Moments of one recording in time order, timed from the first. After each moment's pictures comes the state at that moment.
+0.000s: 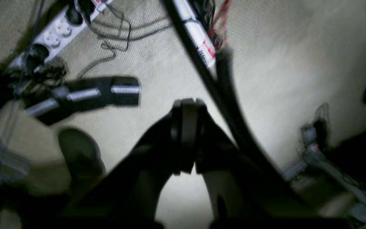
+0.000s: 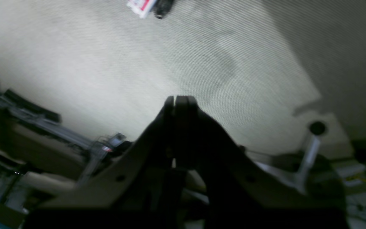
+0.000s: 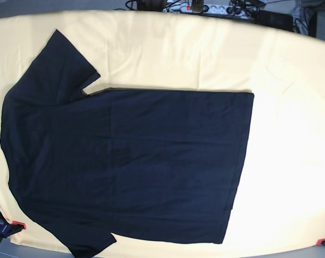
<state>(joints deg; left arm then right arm) 42.4 -26.6 30.9 76.3 -9.1 -14.2 21.6 -41.9 18.9 -32.3 77.8 -3.0 4.3 -44.0</state>
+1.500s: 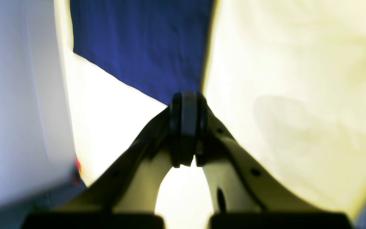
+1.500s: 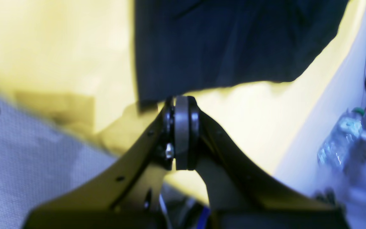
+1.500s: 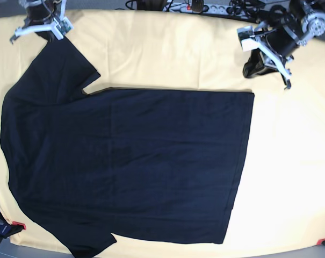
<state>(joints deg) 45.1 -65.4 6.9 133.1 19.5 -11.4 17.5 -57.3 30.4 3.2 133.1 -19.6 9.3 -40.1</state>
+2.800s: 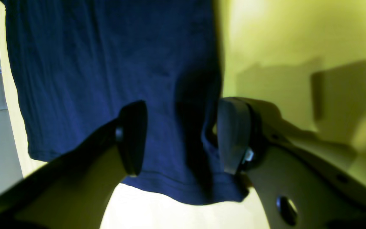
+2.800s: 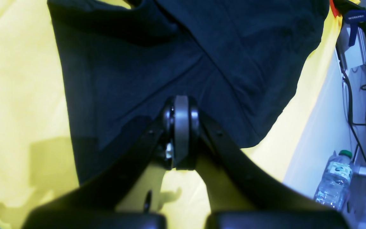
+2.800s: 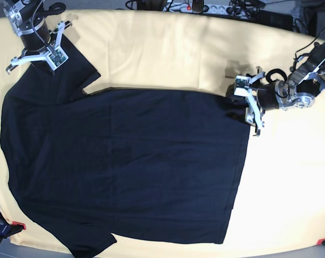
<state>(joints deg) -15.9 -59.2 50.0 94.8 19.1 -30.0 -11.9 -45.6 31.3 5.9 130.3 -12.6 12.1 -35.8</state>
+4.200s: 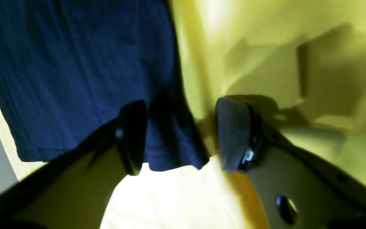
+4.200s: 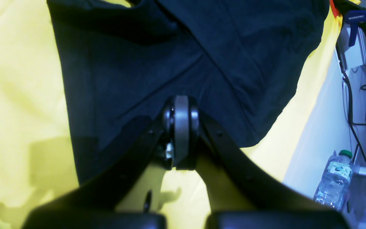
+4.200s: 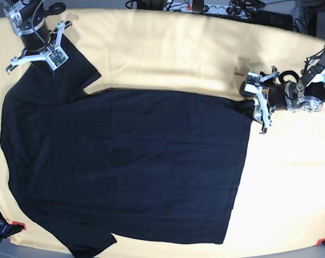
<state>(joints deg) -17.0 -62.6 50.0 95.3 24.8 -36.0 -14.4 -45.6 31.3 5.9 130.3 -12.6 12.1 -35.8</state>
